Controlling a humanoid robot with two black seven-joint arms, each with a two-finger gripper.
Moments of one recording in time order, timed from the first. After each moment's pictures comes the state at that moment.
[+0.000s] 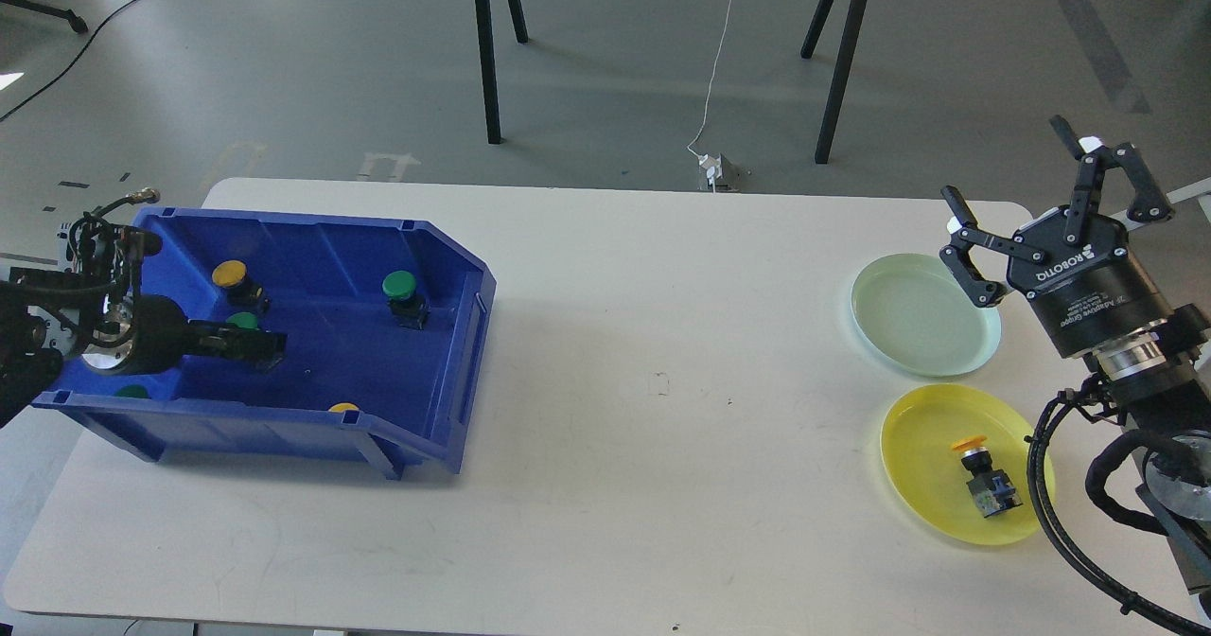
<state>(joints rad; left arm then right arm) -0.82 0.67 -0.28 -0.59 1.74 -0.46 -0.49 0.13 -0.58 1.16 1.40 -0.15 0.42 0.35</state>
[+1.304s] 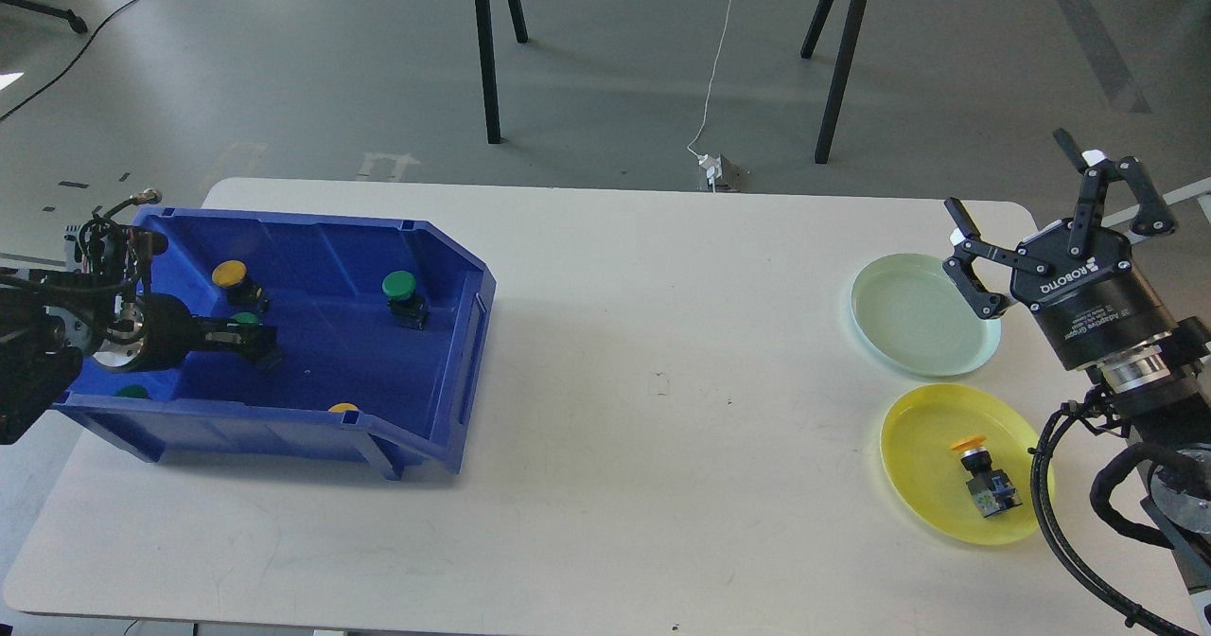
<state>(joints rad) -0.82 0.59 -0.28 -0.45 1.74 -0.43 -0.49 0.10 -0.58 1.17 1.40 -0.15 0.44 0.35</state>
